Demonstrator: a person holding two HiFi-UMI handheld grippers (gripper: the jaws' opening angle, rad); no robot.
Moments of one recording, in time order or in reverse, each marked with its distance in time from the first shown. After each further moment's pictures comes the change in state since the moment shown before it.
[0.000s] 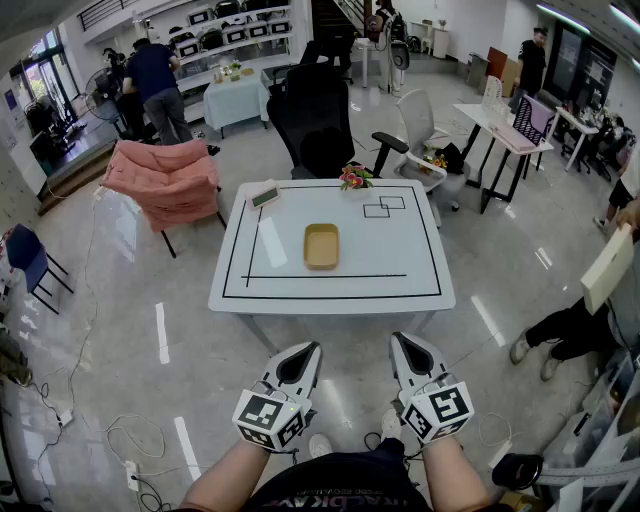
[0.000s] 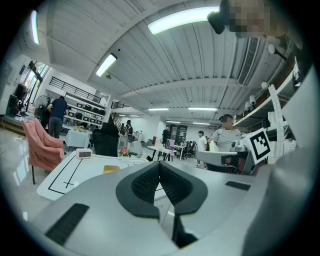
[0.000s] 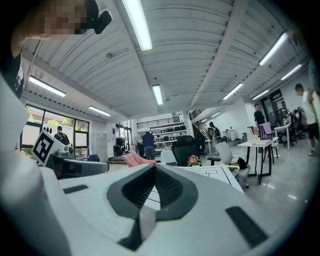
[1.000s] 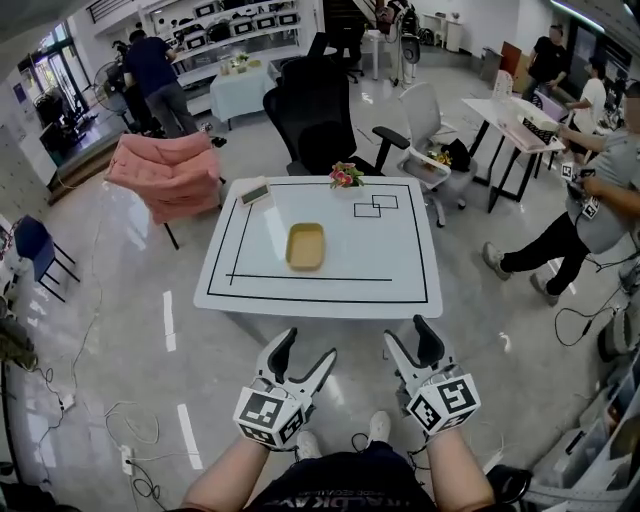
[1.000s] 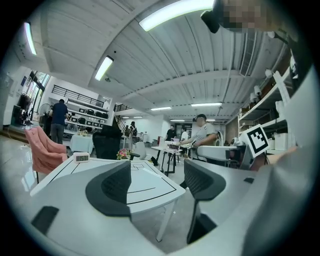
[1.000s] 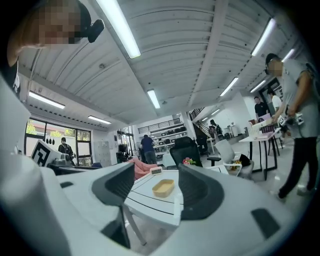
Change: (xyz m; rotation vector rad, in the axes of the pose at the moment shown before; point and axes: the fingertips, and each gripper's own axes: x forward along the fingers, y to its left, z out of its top) left arm 0.068 -0.042 0.003 0.051 -0.004 0.079; right arm -0.005 -0.096 0.017 0.075 -0.045 0.055
